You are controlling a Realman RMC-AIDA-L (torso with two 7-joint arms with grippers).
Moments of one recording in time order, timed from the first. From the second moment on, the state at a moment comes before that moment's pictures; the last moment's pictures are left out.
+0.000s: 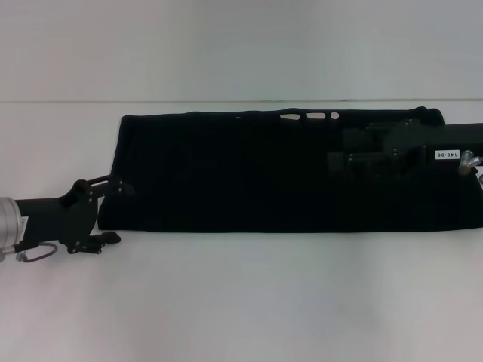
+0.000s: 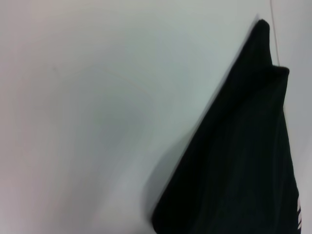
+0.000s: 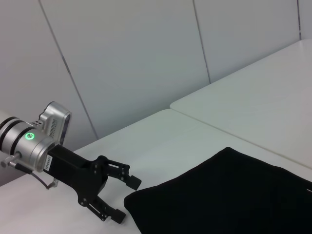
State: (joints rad) left arm -0.62 -2.02 0.40 0.55 2.39 1.25 -2.95; right arm 0.75 1.97 -0.69 -0.60 -2.05 -1.49 1.61
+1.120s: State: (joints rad) left arm -0.63 -2.02 0.40 0.53 2.38 1.21 -2.95; right arm 0.75 1.97 -0.66 -0.60 -2.04 -1.49 1.60
